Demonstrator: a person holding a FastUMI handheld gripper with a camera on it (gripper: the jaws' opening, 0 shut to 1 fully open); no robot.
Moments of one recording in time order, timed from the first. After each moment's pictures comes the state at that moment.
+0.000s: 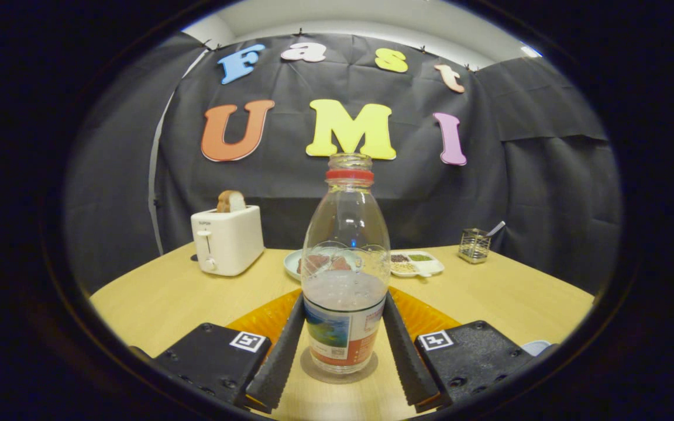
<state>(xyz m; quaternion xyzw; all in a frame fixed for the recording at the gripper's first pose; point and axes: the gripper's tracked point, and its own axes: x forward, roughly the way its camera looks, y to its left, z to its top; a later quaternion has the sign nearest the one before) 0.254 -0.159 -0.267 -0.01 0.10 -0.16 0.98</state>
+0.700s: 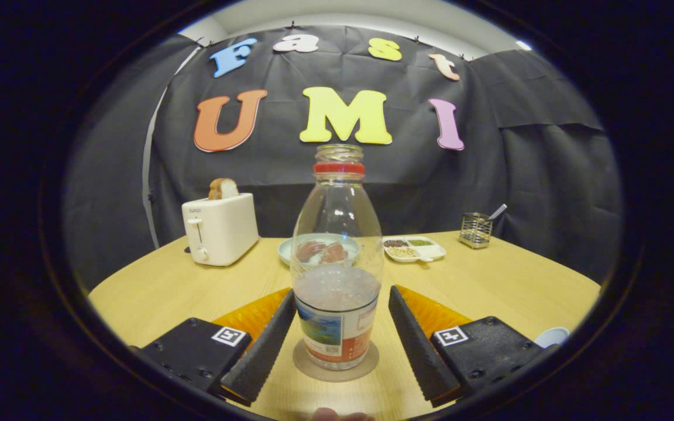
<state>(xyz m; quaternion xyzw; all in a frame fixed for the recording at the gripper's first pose) 0.253 -0.165 -0.290 0.01 0.13 -0.16 0.98</state>
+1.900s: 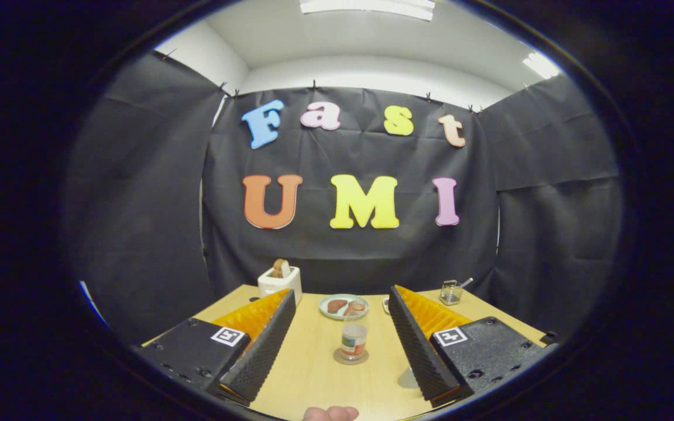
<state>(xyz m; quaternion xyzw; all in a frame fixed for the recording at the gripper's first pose) 0.037 -0.064 -0.011 0.00 0.01 -0.11 0.99</state>
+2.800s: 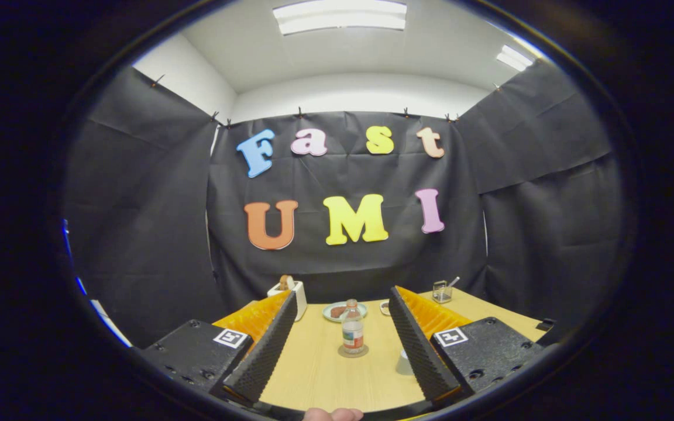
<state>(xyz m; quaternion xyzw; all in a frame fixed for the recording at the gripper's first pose) -0.058 -0.068 -0.005 0.02 -0.02 -0.13 0.99</state>
